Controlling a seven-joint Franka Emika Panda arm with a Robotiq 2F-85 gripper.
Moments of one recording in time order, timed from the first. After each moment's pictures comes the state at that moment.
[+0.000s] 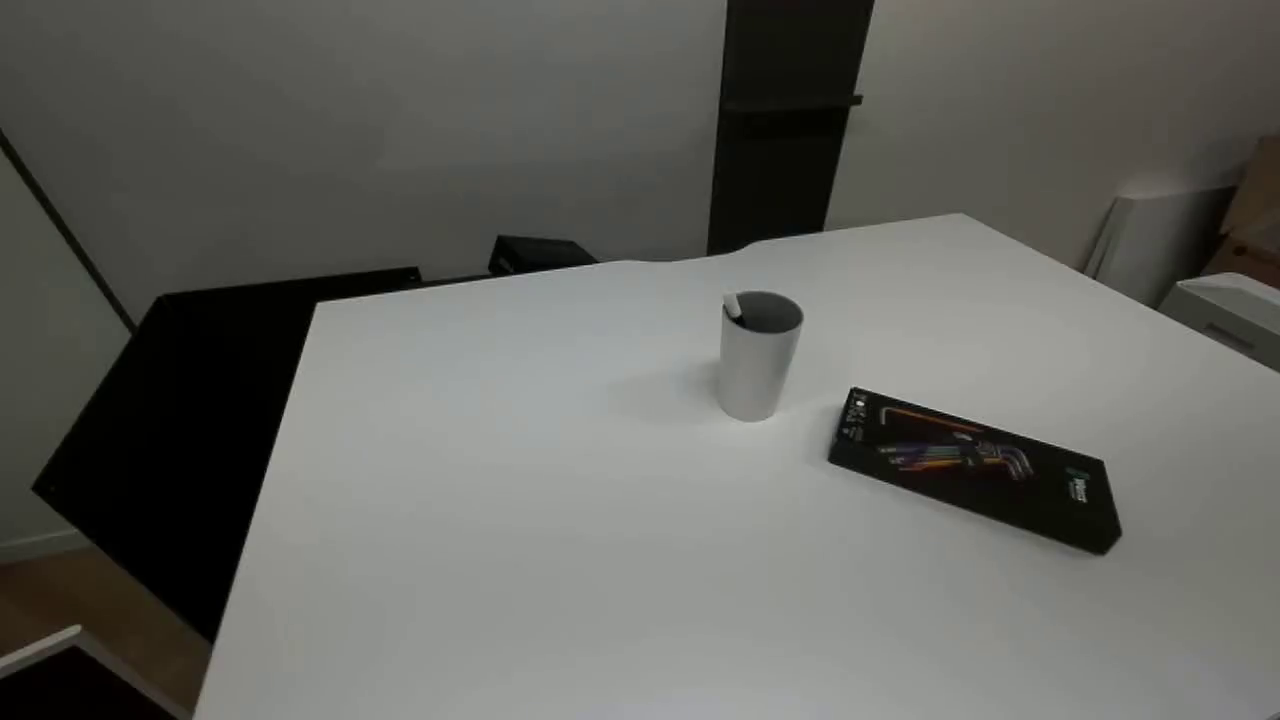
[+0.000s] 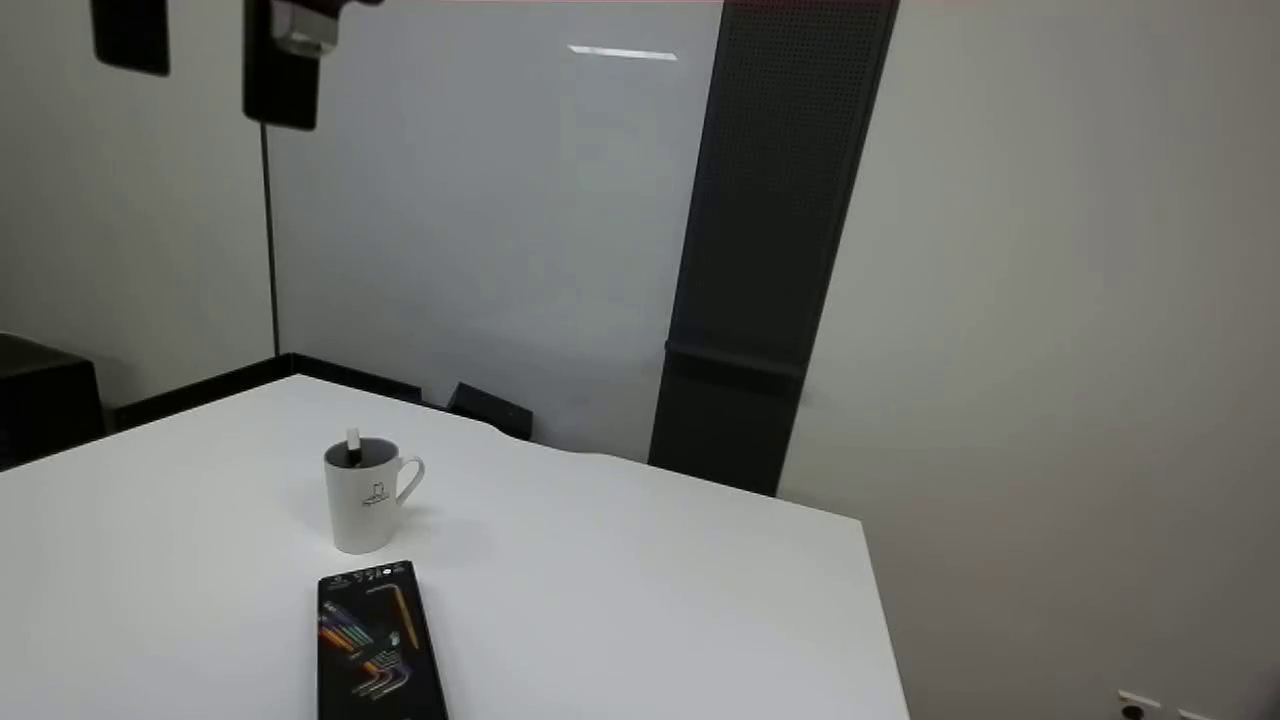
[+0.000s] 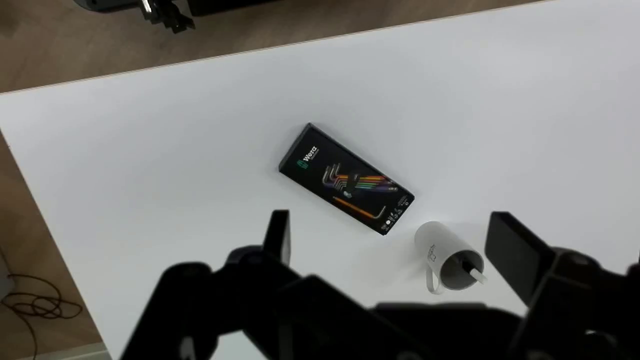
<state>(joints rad) -0.11 -0.65 -0.22 -2.29 0.02 1.66 -0.07</state>
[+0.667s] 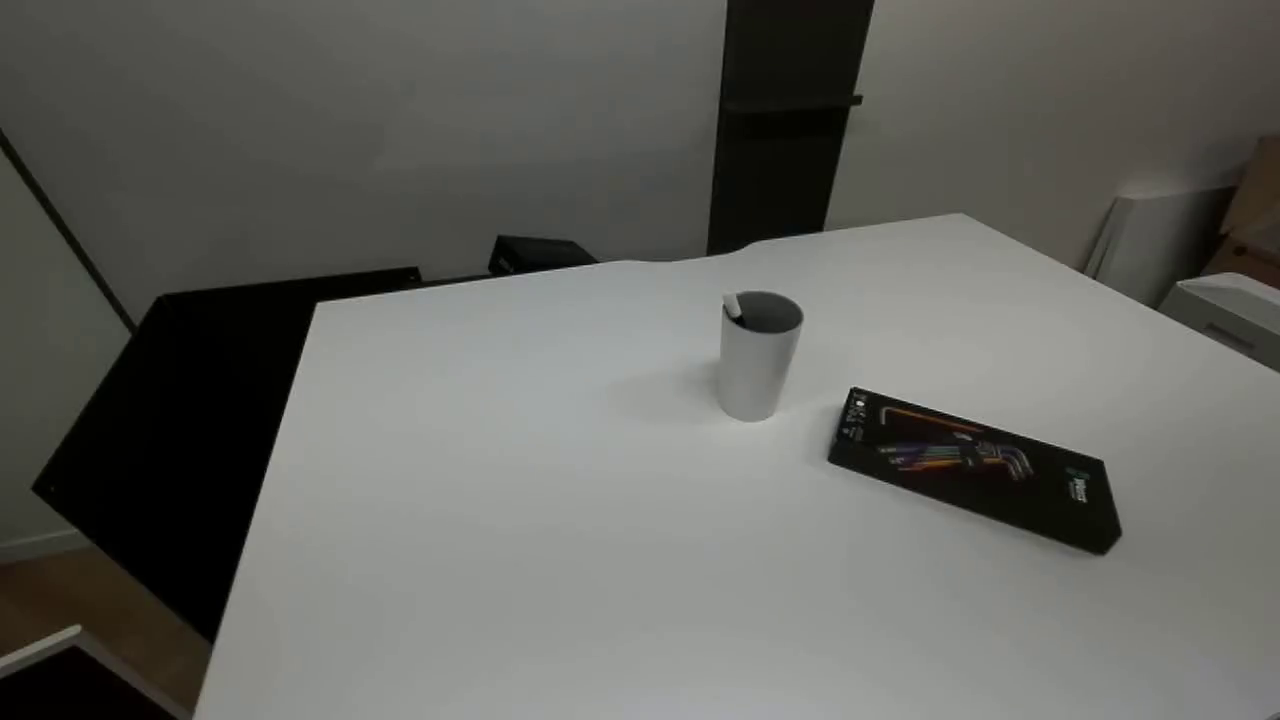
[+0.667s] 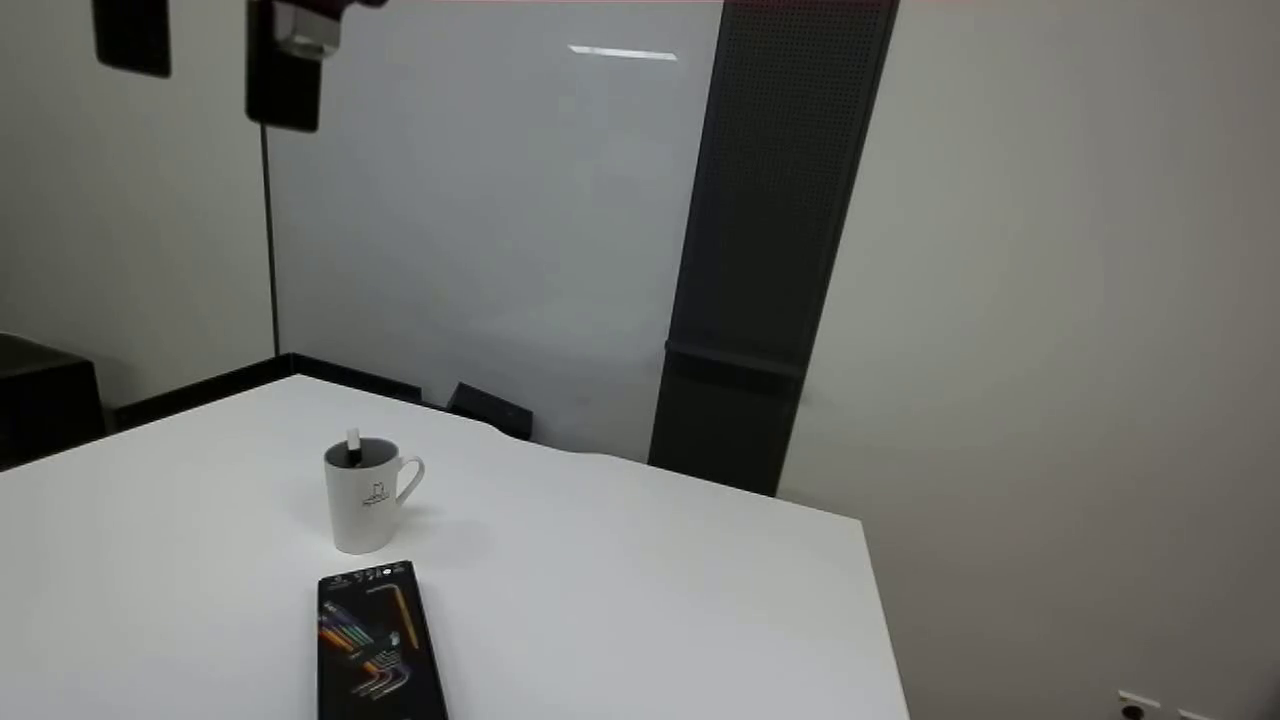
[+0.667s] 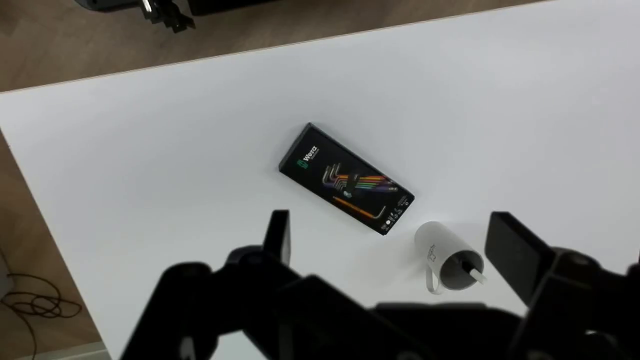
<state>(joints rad) -0.11 -0.65 -0.22 -2.29 0.02 1.66 -0.08</state>
